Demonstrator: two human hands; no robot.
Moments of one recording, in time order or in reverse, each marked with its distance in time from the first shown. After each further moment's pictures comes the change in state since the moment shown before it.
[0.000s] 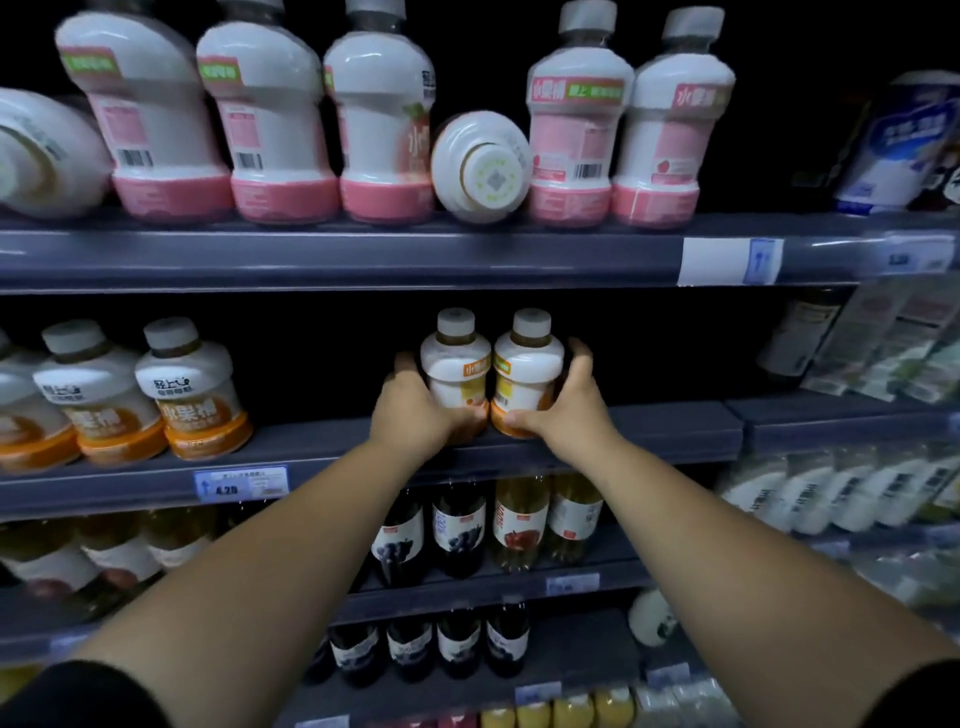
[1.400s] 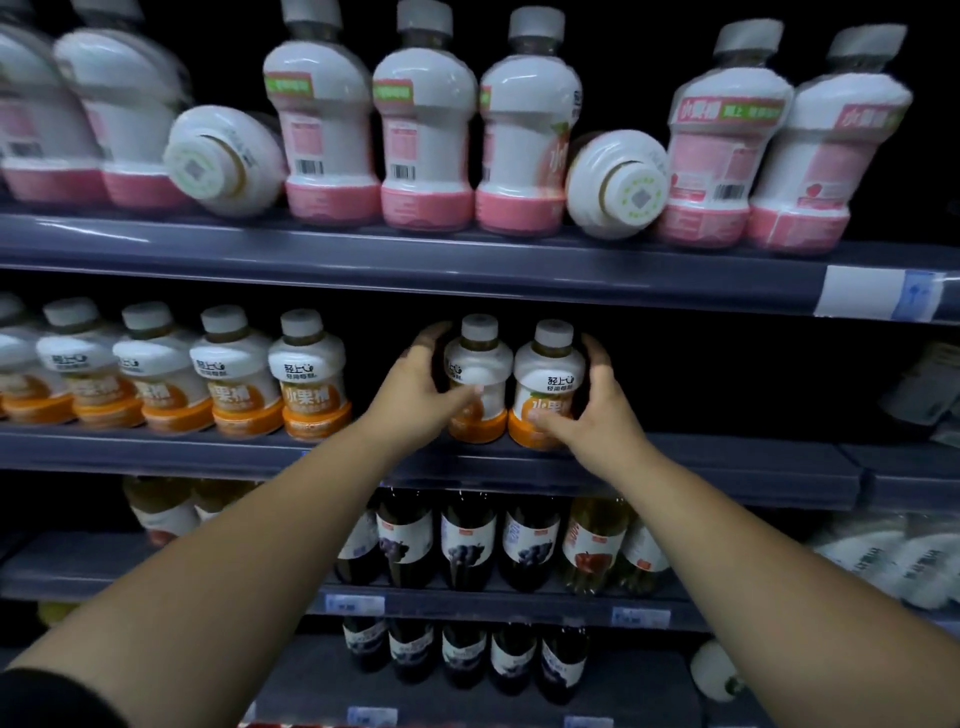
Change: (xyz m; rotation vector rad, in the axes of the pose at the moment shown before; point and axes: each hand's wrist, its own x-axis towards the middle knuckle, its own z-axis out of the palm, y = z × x) left_hand -0.003 -0.024 -0.101 0.029 0.051 0.223; right_hand -0.004 -0.042 0.055 -0.014 -0.143 -0.183
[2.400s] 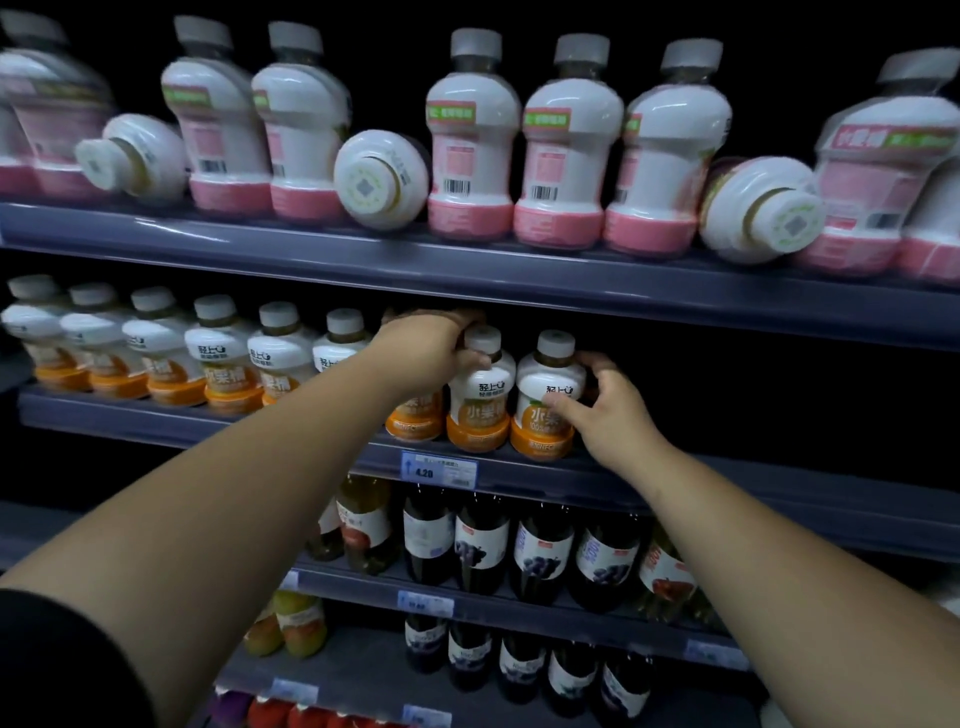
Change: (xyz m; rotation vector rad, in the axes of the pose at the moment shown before) left_hand 0.011 0.018 -0.124 0.720 -0.156 0.033; right_hand 0.018 -0.064 0.073 0.102 -0.084 -0.078
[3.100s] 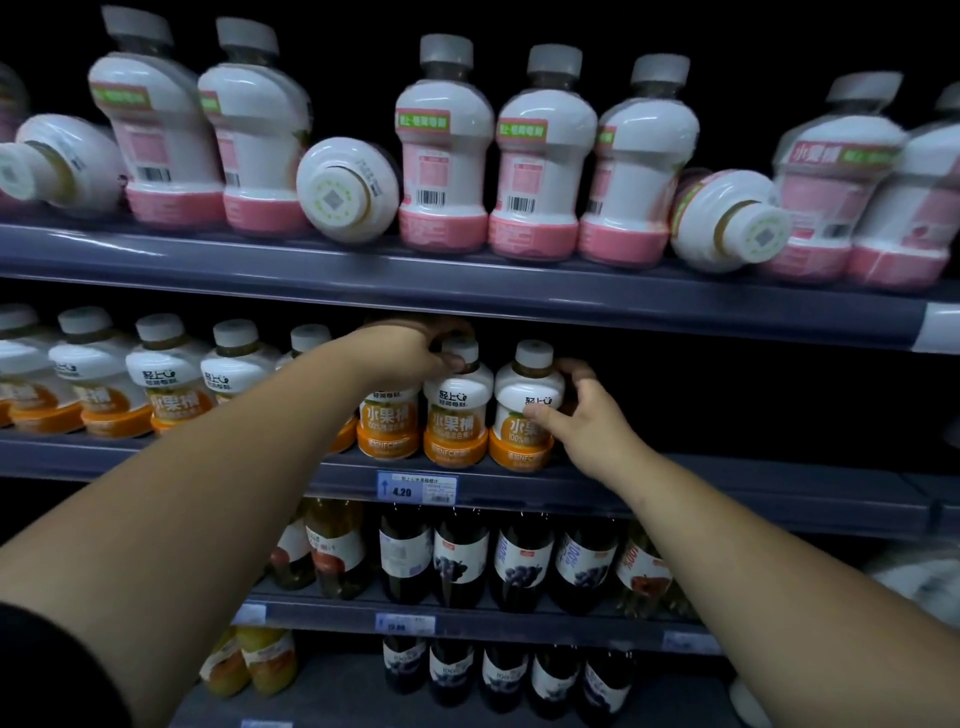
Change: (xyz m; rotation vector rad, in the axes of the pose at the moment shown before) left_hand 0.022 -0.009 -0.010 -0.199 -0.214 -0.003; right_hand 0.000 0.002 0.001 0.088 -0.030 0.089
